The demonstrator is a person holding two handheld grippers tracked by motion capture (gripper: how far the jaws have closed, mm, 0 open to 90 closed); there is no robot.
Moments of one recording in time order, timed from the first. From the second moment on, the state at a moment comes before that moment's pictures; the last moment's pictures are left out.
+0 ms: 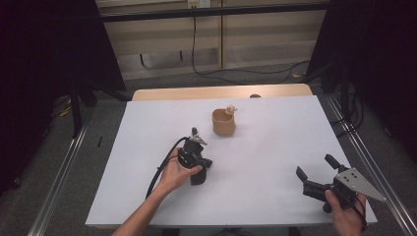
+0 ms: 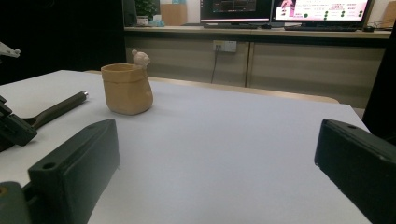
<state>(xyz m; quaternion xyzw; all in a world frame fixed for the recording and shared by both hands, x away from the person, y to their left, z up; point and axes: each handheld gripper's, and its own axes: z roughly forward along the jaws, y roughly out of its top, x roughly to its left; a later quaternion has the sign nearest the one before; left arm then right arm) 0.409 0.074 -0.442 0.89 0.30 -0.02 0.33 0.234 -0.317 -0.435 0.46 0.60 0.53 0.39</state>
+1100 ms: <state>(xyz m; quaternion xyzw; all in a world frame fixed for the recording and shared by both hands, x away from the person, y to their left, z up) 0.414 0.088 -0.441 0.89 0.32 -0.02 0.32 0.234 -0.316 -0.434 0.46 0.60 0.53 0.39</state>
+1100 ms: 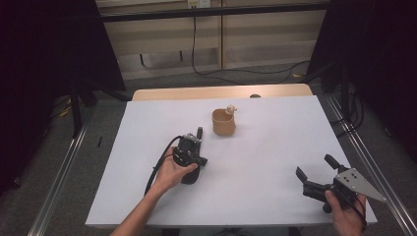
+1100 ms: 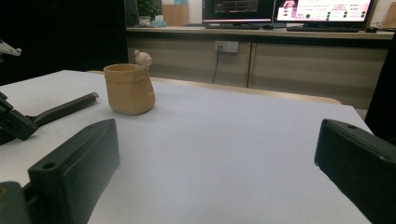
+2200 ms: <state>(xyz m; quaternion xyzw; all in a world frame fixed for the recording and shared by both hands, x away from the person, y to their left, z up) 0.408 0.098 -0.441 0.89 0.32 -0.02 0.33 0.234 -0.316 -0.435 0.46 0.60 0.53 0.39</state>
